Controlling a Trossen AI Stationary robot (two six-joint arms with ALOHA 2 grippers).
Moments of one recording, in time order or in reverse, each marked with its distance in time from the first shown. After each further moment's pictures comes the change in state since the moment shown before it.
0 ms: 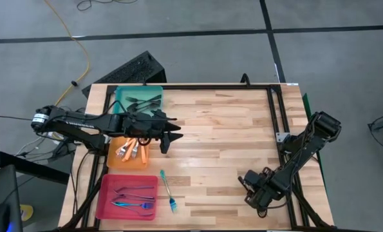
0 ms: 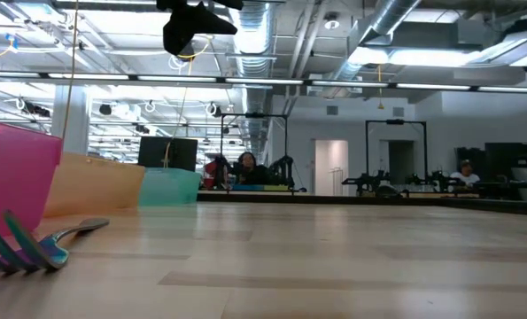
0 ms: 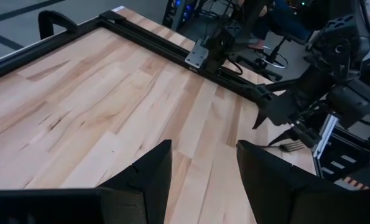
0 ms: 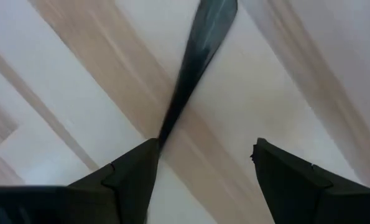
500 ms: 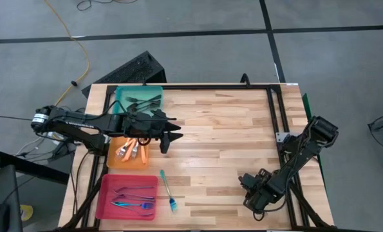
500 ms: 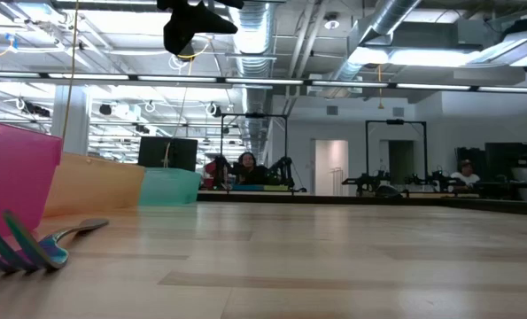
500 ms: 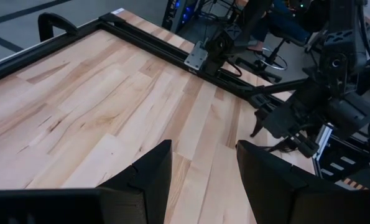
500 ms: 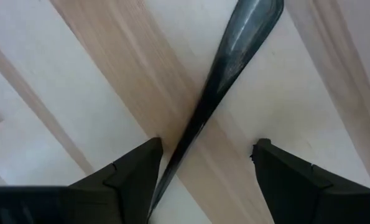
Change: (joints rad) left arm 0.000 0.000 0.000 0.007 -0.001 0.002; right arm -0.001 0.112 0.019 0.069 -0.035 -0.097
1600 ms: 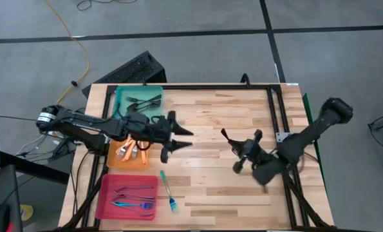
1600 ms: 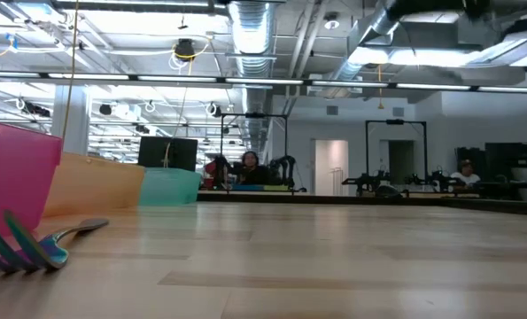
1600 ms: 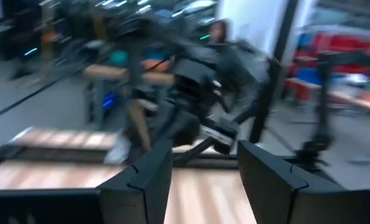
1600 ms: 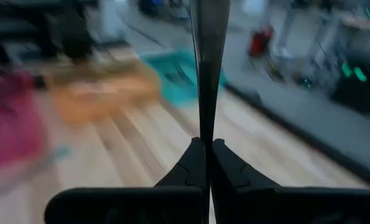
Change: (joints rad) left arm -0.044 0.096 0.000 0.497 0.198 0.328; right arm -0.233 -0.475 -0.006 0.241 1.100 -0.763
